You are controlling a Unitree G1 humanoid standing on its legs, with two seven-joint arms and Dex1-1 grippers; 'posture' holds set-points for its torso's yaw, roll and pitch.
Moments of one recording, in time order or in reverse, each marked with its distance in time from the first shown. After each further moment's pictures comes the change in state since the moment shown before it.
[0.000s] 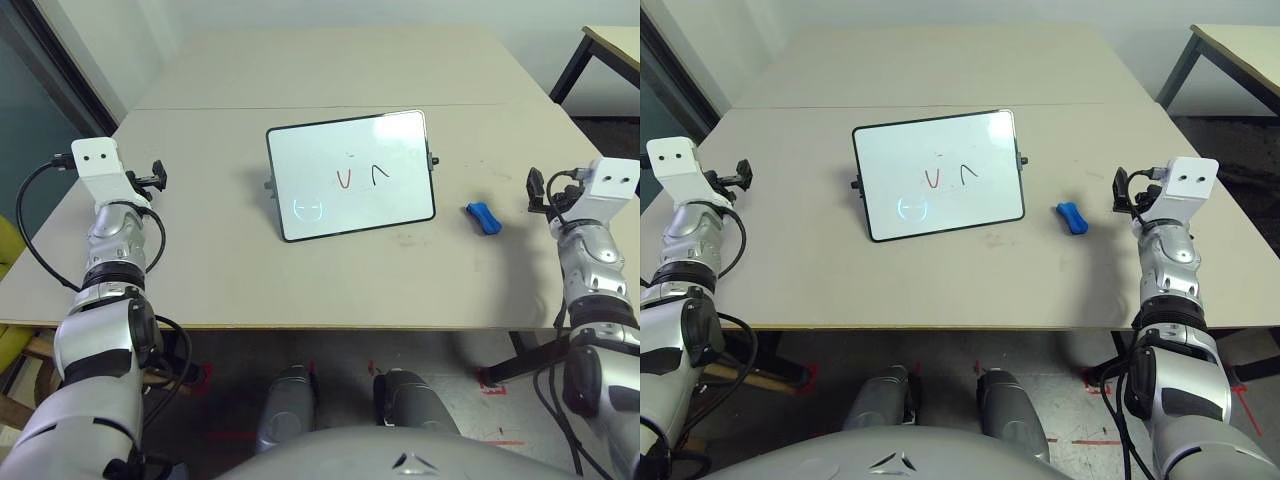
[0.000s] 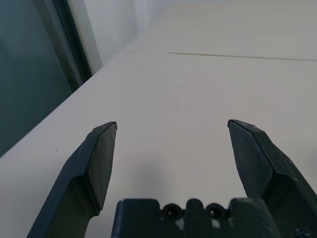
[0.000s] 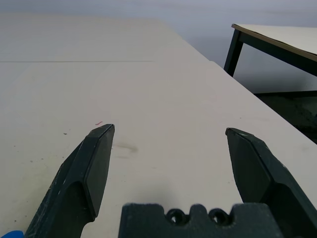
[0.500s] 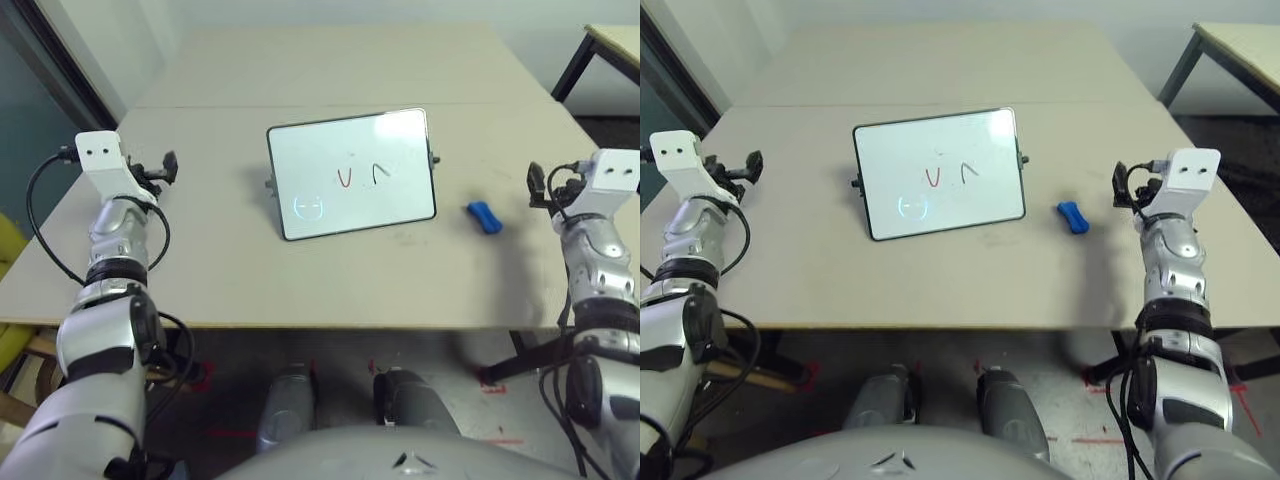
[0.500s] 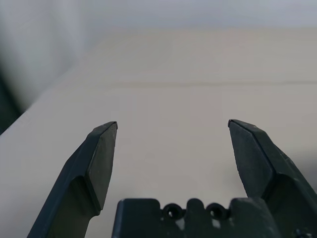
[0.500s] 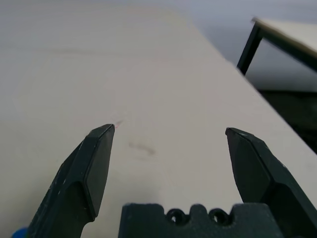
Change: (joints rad) left arm -0.053 0.019 0.001 -0.046 -0.059 0.008 -0.385; right arm 0.070 -0.059 0.056 -0.503 0.022 0.560 -0.006
